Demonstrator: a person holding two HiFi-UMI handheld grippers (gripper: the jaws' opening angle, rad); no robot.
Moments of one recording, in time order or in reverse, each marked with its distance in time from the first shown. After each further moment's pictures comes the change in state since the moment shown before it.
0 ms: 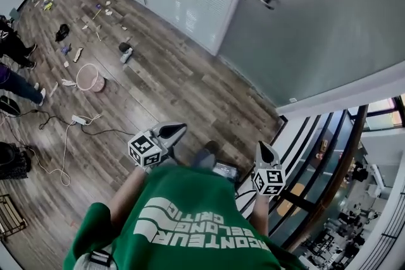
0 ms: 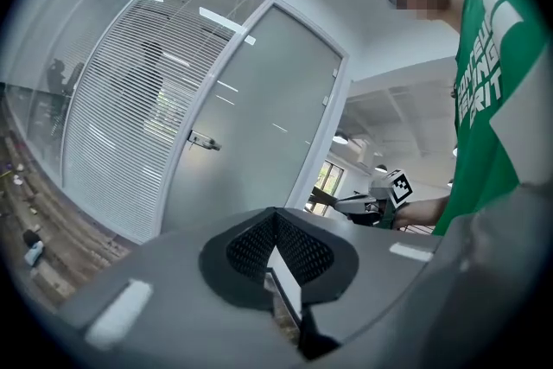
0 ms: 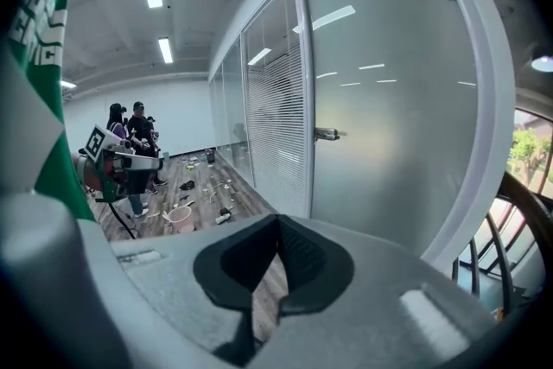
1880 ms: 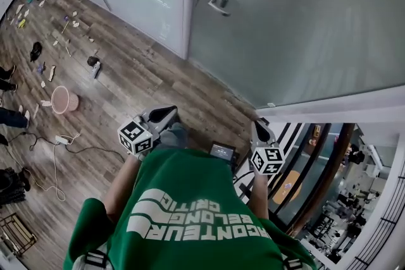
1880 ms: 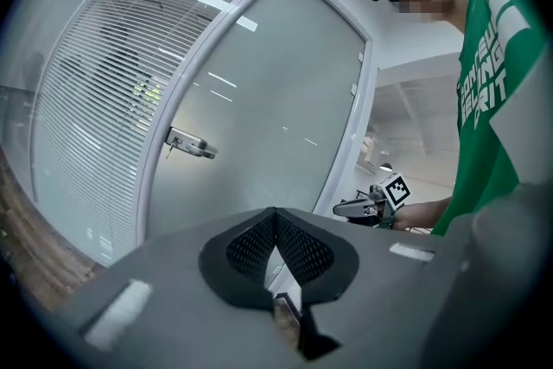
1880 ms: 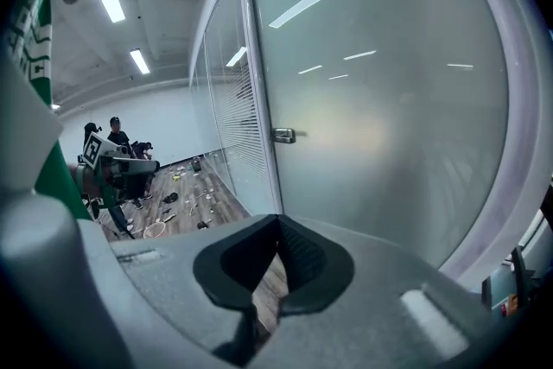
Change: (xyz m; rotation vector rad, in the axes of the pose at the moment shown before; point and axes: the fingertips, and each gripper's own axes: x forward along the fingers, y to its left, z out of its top) left arm 0.241 0.096 0.079 0.015 0.010 -0.009; right arm 0.142 -0.217 0.070 0.092 0.004 -0.002
